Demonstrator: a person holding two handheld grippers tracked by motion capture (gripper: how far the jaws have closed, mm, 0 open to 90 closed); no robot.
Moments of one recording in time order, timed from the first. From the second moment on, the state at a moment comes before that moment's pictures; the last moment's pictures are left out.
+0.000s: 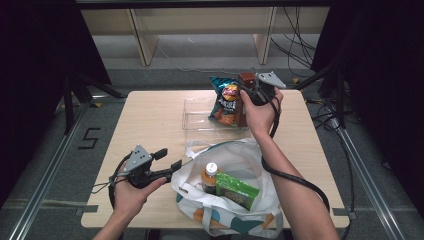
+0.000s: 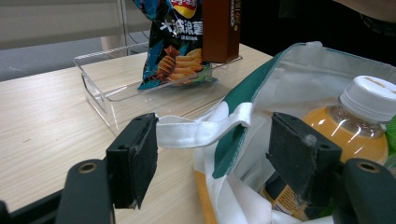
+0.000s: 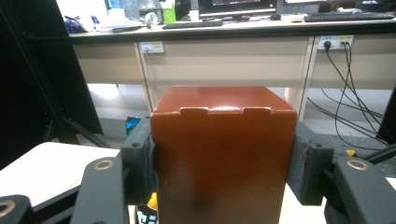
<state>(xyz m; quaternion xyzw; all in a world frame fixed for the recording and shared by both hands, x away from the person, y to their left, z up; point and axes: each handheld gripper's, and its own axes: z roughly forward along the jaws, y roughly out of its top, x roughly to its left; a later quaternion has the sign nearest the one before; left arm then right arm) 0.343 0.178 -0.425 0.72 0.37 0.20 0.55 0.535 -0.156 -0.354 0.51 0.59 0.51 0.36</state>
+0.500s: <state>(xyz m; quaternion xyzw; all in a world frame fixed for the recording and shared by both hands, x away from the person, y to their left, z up) 0.343 0.178 -0.425 0.72 0.37 0.20 0.55 0.536 -0.157 -0.356 0.51 0.59 0.51 0.37</state>
